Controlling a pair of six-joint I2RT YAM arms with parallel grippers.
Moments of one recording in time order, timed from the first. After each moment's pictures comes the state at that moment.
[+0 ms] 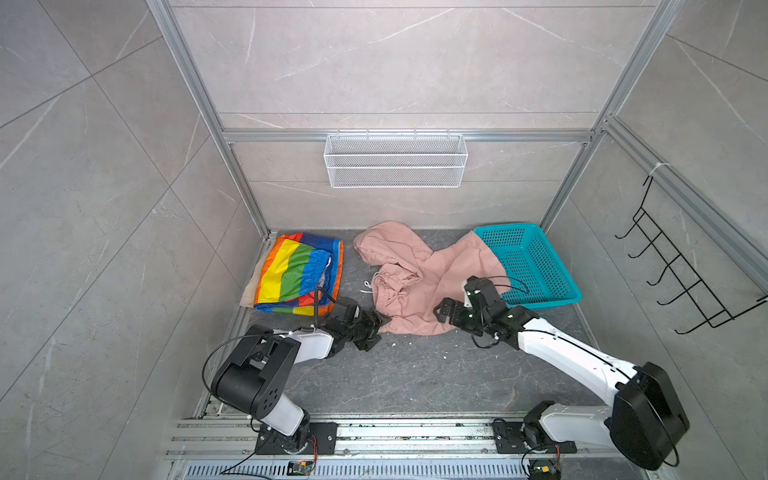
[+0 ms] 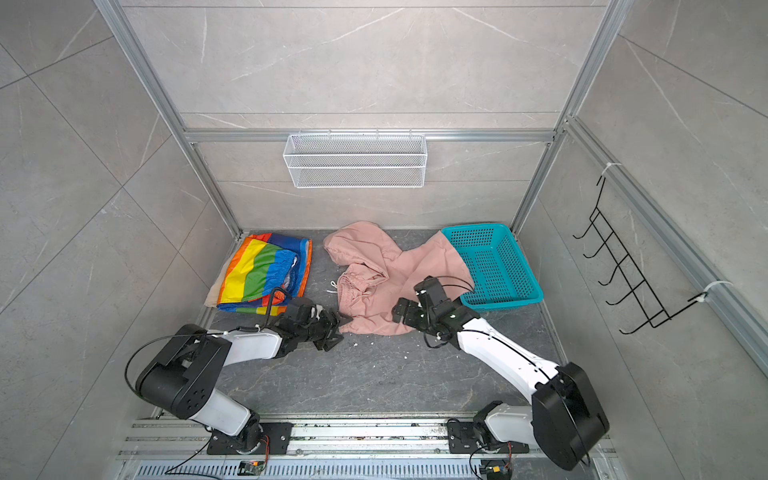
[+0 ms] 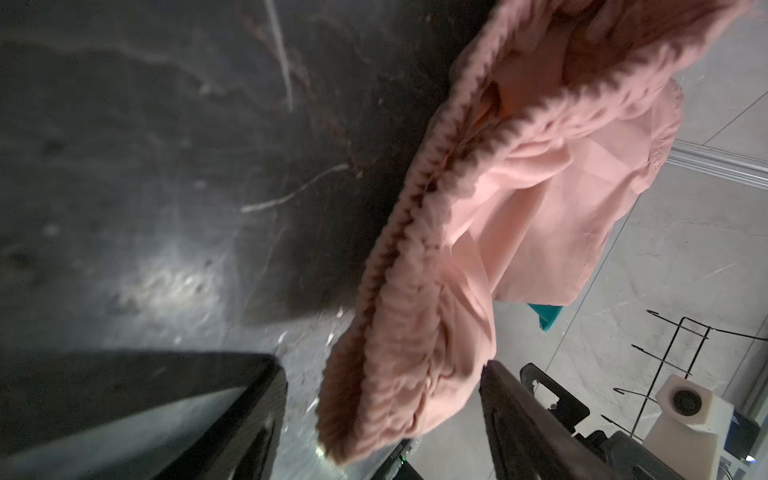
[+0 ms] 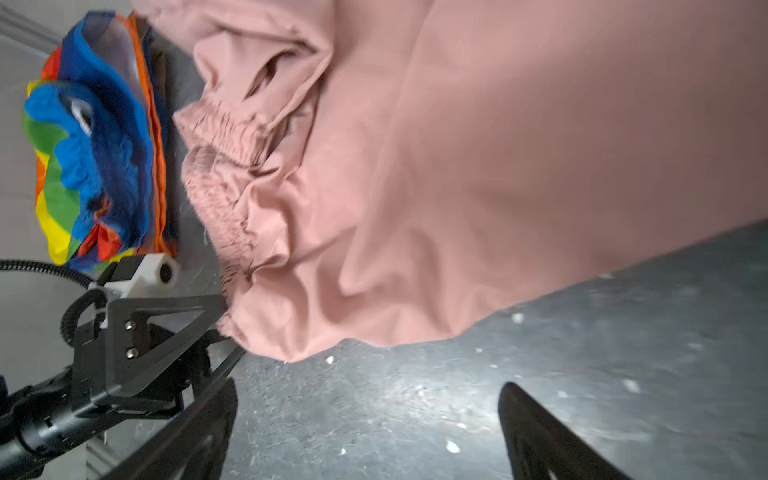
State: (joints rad) left arm -0.47 1.60 0.55 0.29 0.49 -1.34; right arm 0.49 1.25 0.82 -0.43 -0.08 0.76
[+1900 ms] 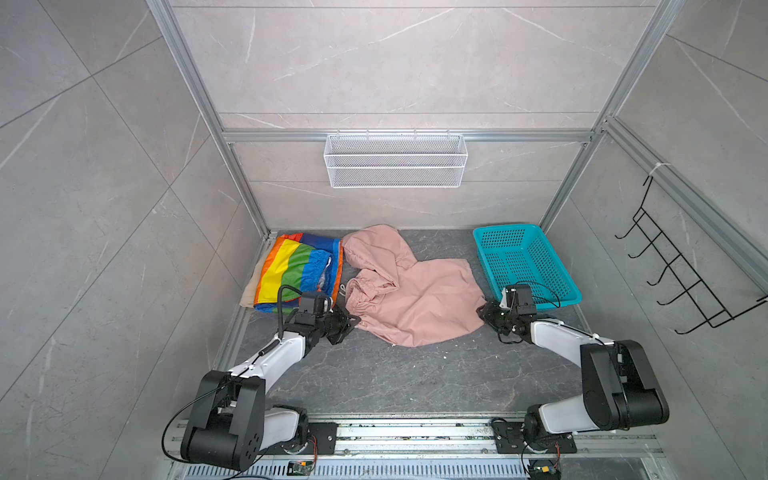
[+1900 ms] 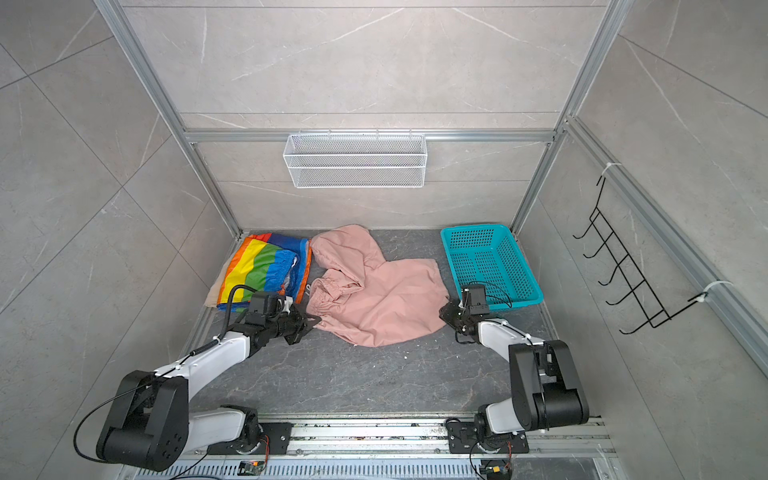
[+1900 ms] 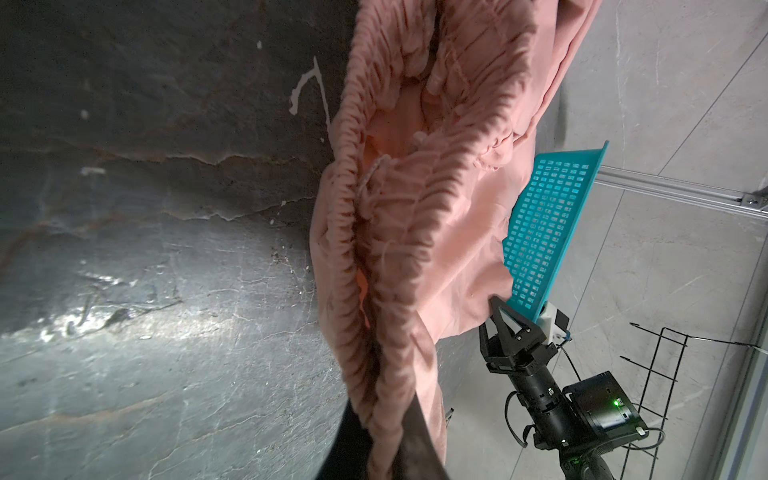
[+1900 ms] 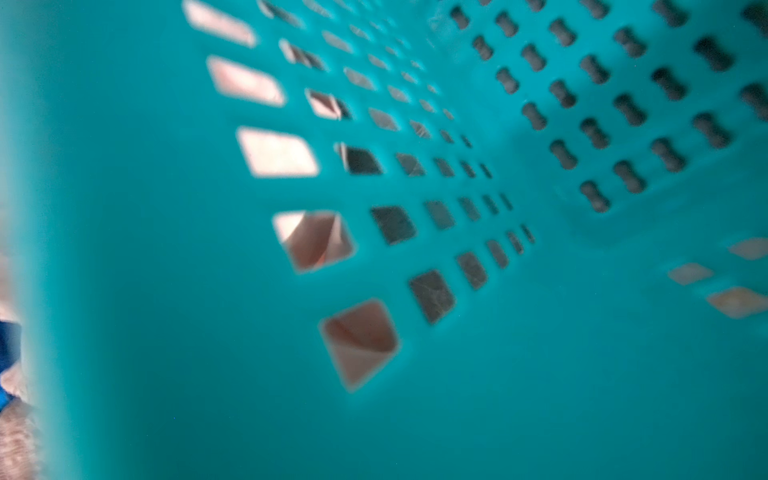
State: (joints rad) left arm -0.21 1.27 0.56 -0.11 0.56 -1.08; right arm 0.08 1.46 0.62 -0.06 -0.22 0.72
